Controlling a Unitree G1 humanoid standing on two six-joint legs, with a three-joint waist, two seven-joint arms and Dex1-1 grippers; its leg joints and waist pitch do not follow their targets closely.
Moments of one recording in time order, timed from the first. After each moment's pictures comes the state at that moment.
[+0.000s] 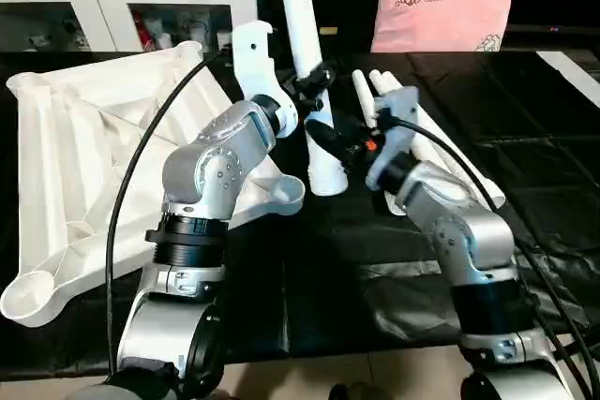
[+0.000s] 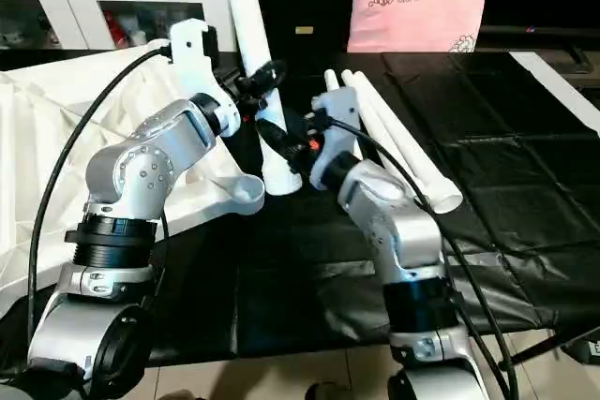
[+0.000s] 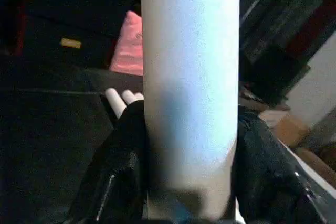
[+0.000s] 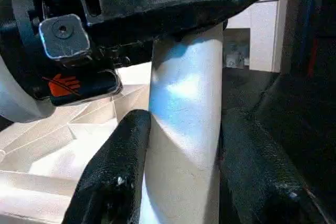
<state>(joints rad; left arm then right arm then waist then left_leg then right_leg) -0.82 -0.01 0.12 0.21 -0.47 0.63 -0.12 -0.54 -0.08 0.03 0.10 0.34 0.46 0.49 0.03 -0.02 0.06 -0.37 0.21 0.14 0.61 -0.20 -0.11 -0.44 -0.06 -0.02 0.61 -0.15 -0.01</state>
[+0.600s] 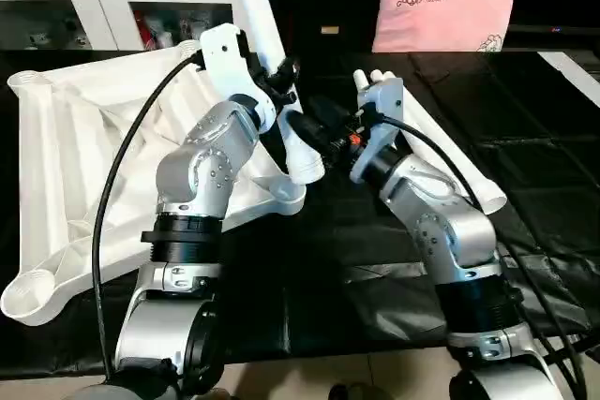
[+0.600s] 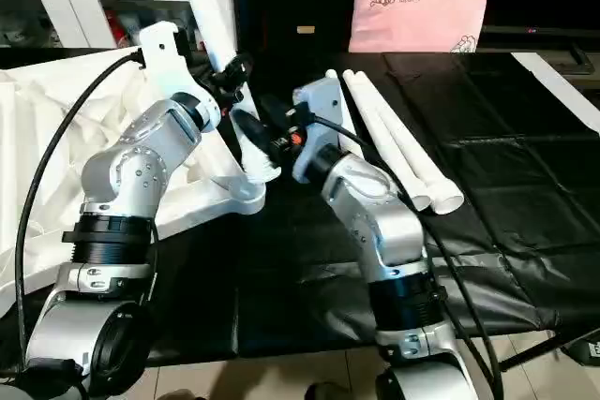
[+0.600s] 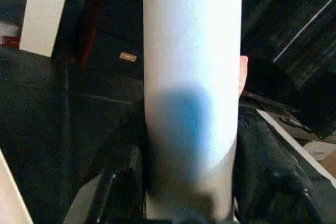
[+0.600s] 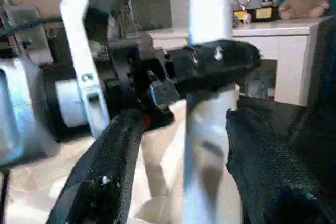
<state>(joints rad) -0.82 0.00 0.18 0.29 -0.42 0.53 -0.05 -0.55 -0.02 0.06 0.10 0.35 0.37 0.52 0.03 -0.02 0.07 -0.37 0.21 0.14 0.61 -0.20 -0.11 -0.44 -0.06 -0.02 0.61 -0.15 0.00</state>
